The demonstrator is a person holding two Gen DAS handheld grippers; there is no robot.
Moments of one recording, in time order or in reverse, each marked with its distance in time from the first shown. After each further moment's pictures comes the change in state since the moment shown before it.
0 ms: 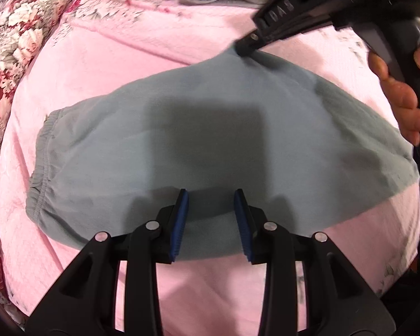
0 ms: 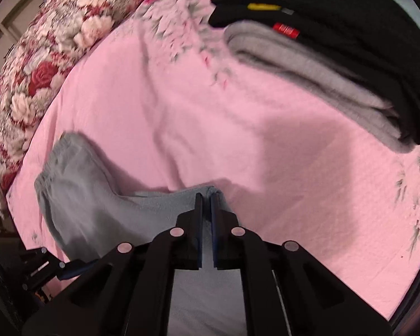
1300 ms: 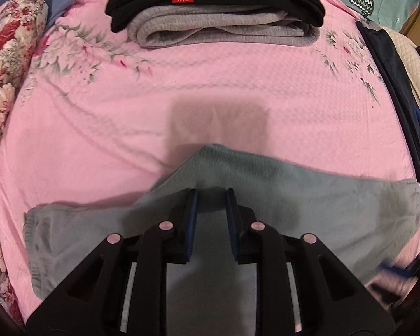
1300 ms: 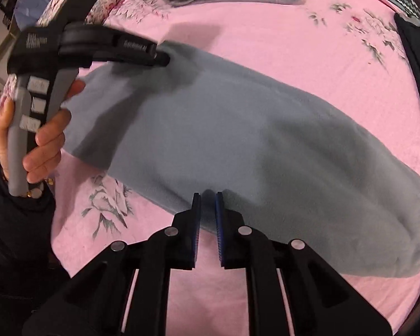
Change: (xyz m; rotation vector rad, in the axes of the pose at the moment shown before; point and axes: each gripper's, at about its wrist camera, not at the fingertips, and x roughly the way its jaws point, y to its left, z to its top) left arm 0.018 -0.044 0.093 0.044 -0.044 0.022; right arm -0.066 -0.039 -0.217 0.309 -0.116 0.016
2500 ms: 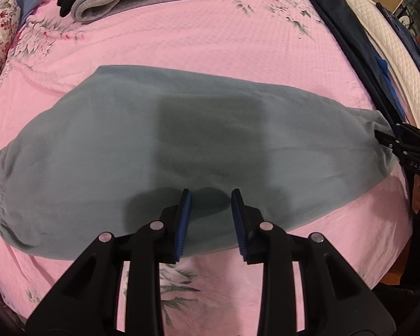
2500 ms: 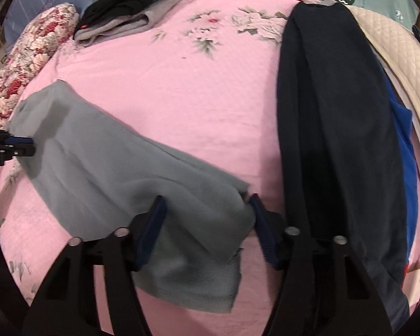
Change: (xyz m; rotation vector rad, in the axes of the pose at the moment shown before) left arm -0.021 -0.089 -0.069 0.087 0.093 -0.124; right arm -0.058 -0.208 -0.045 -0.064 -0.127 -0.136
